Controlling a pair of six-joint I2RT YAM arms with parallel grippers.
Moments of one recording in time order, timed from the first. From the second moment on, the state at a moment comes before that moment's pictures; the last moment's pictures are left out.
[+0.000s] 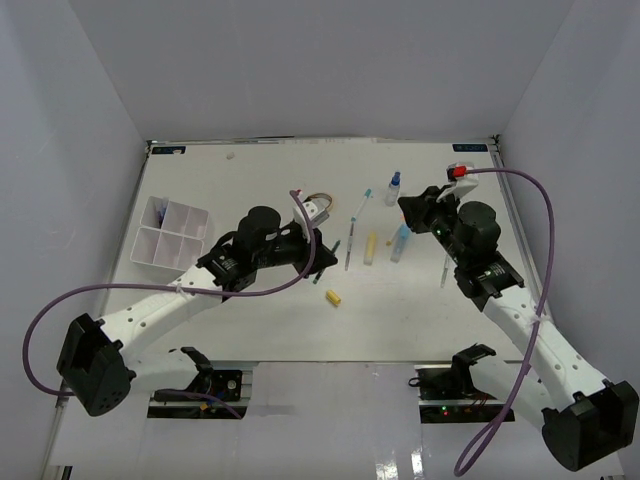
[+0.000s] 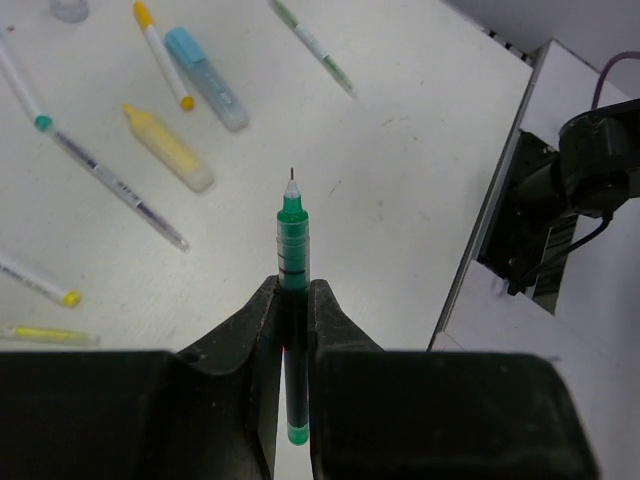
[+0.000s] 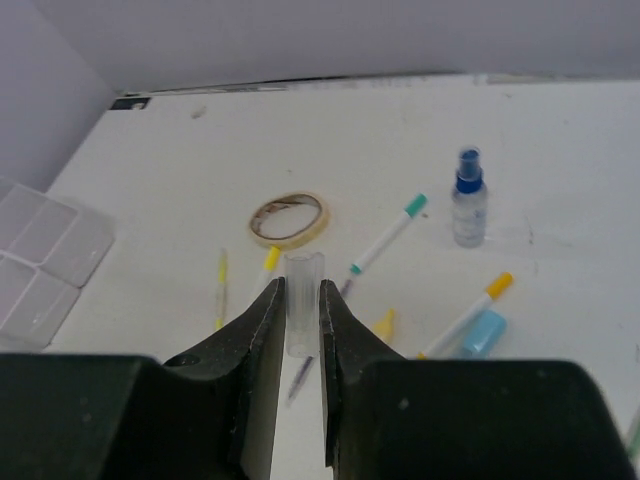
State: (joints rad) left arm -0.76 1.17 0.86 -0.06 0.39 -0.14; right arm 0.42 0.91 0.75 0.03 0.02 0.32
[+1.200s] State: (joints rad) left arm -0.74 1.08 0.76 0.24 0.46 -0.27; right arm 0.70 1.02 0.64 0.67 -0.35 0.48
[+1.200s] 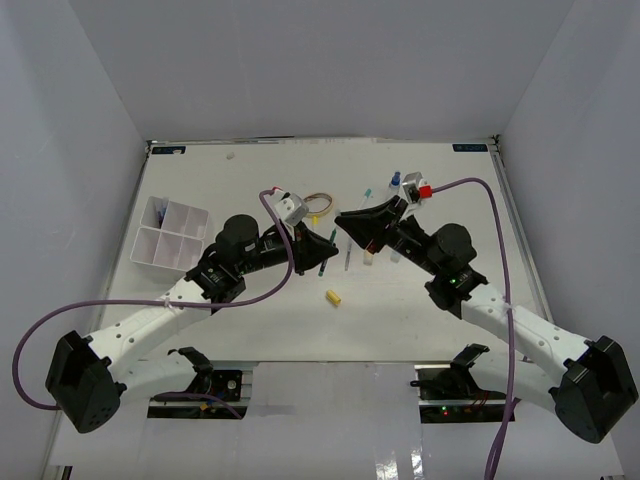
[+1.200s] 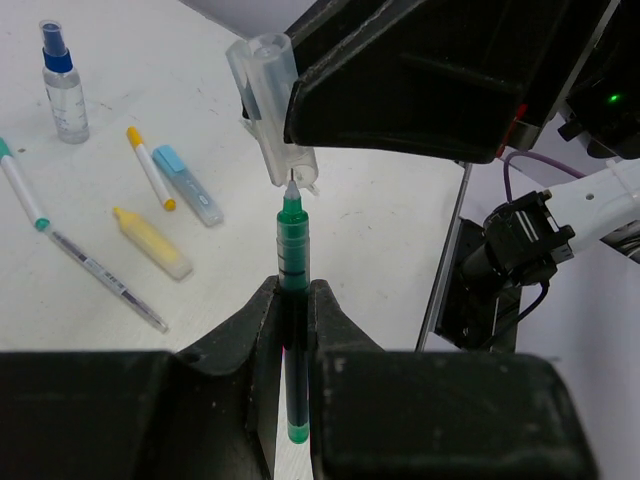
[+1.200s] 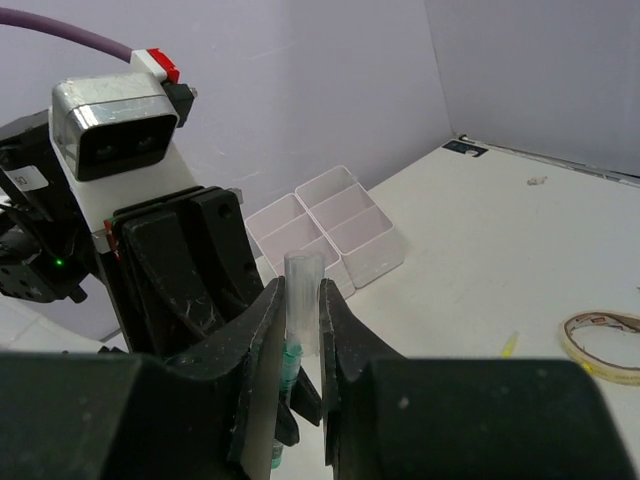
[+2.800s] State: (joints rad) left arm -0.74 1.06 0.75 0.27 0.47 -0.30; right arm 0.73 1.07 0.63 0.80 -0.32 0.52
